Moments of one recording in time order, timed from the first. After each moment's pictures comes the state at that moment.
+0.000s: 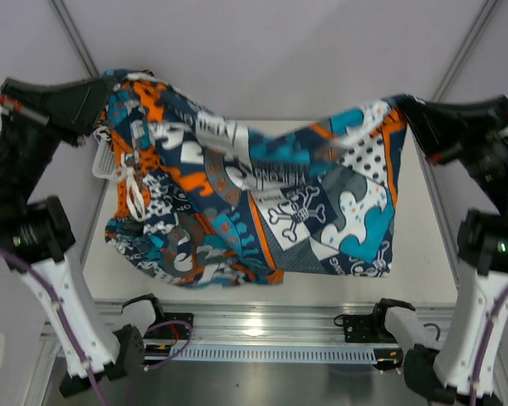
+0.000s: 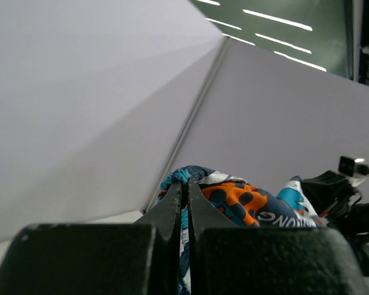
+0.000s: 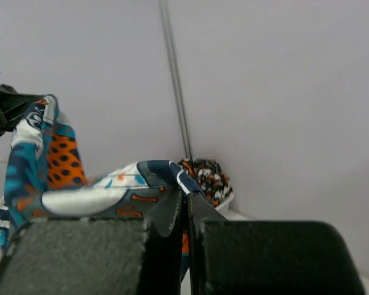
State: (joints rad) left arm 0.36 0.99 1.81 -0.01 0.84 -1.11; right arm -0.18 0.91 1.67 0.03 -0.85 0.71
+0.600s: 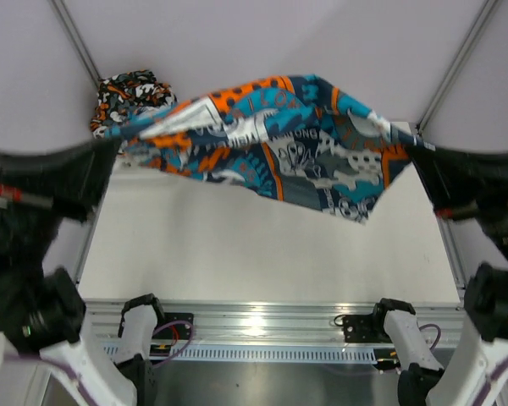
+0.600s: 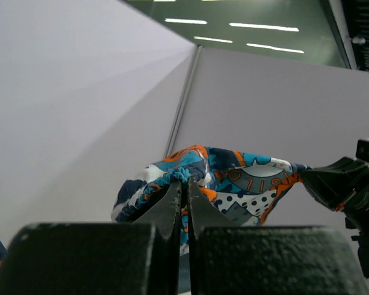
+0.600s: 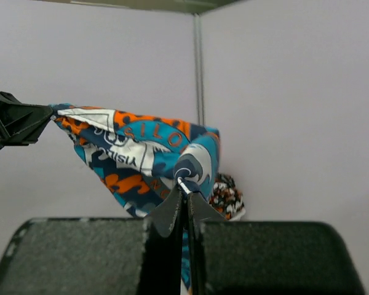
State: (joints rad) left arm 0.36 0.83 1.80 -0.15 0.80 -1.10; right arm -0.19 0.84 1.74 -0.10 -0.85 0.77
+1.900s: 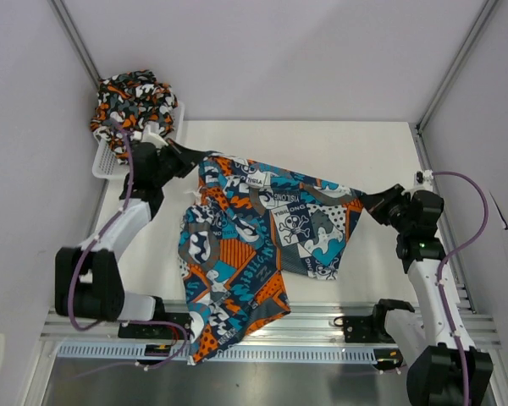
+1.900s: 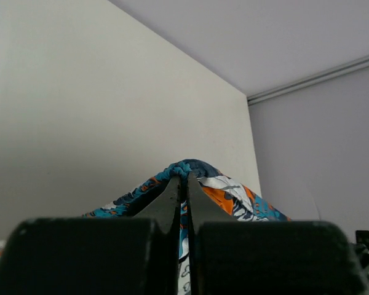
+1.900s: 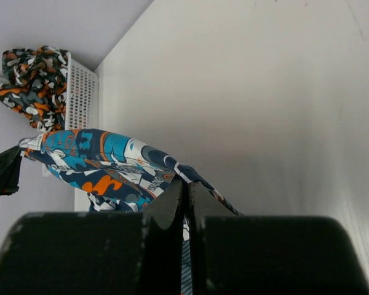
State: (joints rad) left arm -0.07 1.31 0.87 0.22 0.36 -0.85; right arm -0.09 0.82 0.60 -0.14 -0.39 0.74
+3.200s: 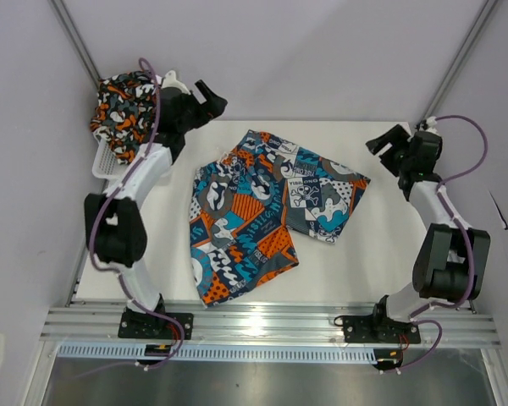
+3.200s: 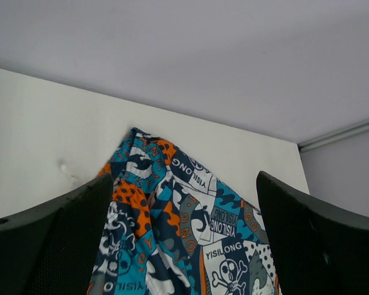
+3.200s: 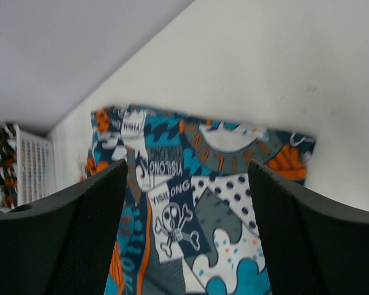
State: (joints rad) left arm -0.19 1.87 1.59 0.04 0.13 -0.65; right arm -0.17 1.58 1.11 0.08 -0.23 0.67
